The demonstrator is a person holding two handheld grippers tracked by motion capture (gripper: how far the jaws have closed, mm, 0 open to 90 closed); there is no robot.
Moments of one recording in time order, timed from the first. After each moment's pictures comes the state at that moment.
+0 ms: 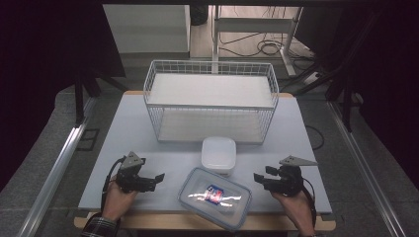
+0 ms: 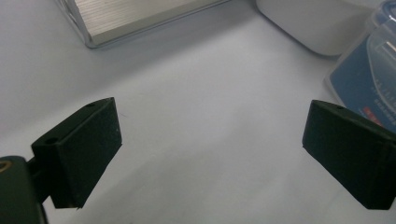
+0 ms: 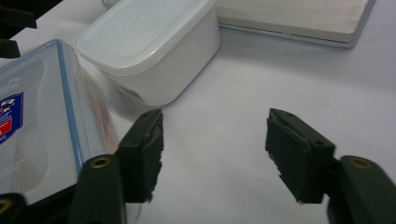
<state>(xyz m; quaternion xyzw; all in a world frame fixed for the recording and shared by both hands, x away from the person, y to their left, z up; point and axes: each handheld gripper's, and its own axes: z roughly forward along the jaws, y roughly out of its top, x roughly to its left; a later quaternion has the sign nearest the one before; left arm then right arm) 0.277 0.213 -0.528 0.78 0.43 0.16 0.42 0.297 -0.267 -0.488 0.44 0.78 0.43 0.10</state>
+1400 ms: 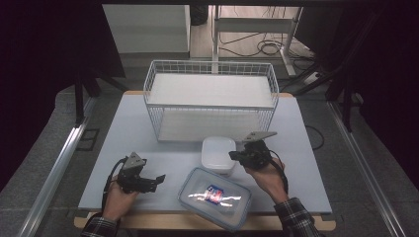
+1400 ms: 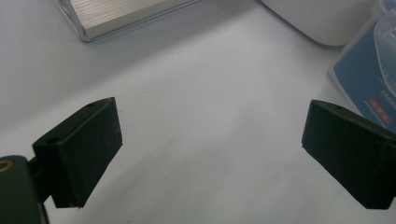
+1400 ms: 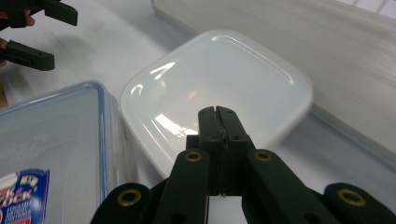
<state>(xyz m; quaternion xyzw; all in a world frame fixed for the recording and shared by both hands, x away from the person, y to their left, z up) 0.279 0.211 -0.530 0.79 0.43 0.16 0.41 0.353 -0.176 -0.456 0.32 0.85 0.40 0.09</state>
